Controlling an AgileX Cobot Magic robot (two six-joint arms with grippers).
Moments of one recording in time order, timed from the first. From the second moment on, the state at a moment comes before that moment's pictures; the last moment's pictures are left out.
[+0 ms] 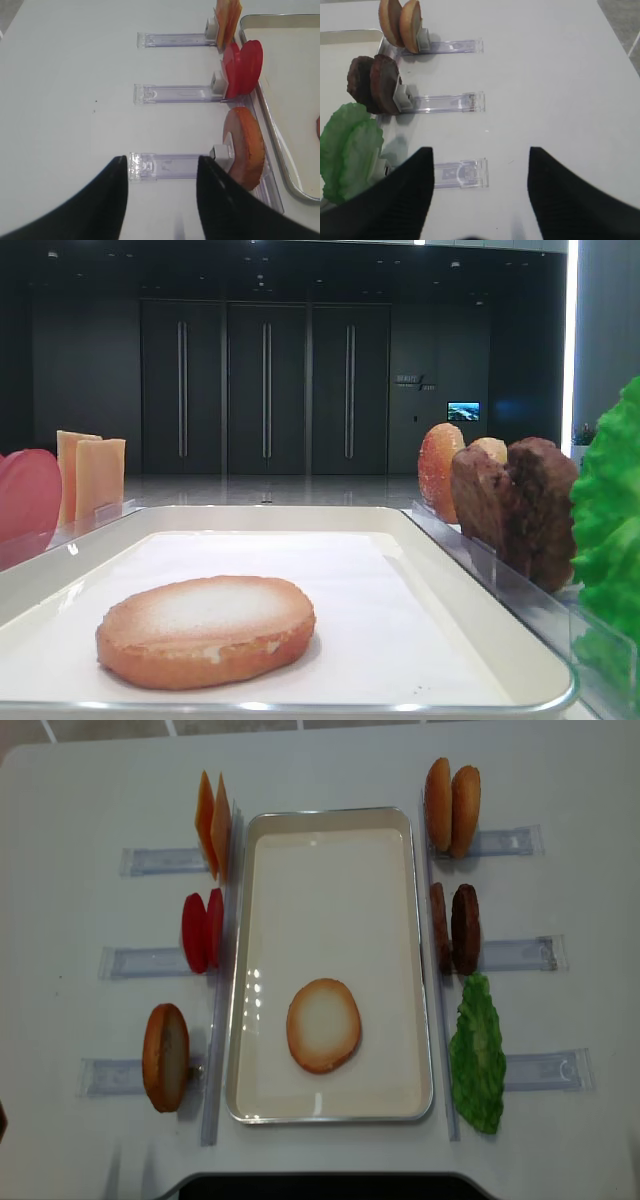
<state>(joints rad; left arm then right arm) -0.05 -0.02 -0.48 0.10 1.11 -0.07 -0.09 -0.01 -0.51 0.17 1.13 -0.12</state>
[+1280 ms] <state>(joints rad) -0.05 -0.02 -0.48 0.10 1.11 -0.07 -0.09 0.63 -0.81 0.18 1.22 -0.04</state>
